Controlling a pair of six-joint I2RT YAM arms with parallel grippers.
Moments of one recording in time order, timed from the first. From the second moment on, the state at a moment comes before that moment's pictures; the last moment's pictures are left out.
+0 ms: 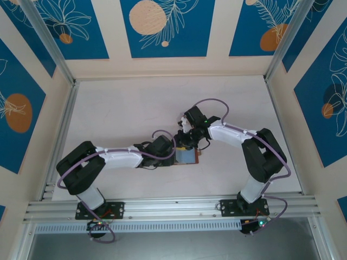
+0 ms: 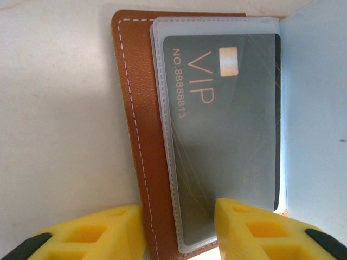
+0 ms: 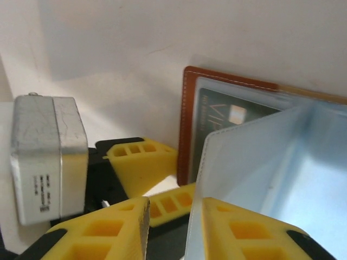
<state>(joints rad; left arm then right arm) -0.92 1.64 0.79 -0.20 -0.01 -0.86 0.59 1.71 1.07 -0.50 -0.60 0.62</state>
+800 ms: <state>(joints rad) -0.93 1.34 0.63 -0.34 -0.09 -0.85 0.63 1.87 1.15 -0.46 -0.63 0.65</state>
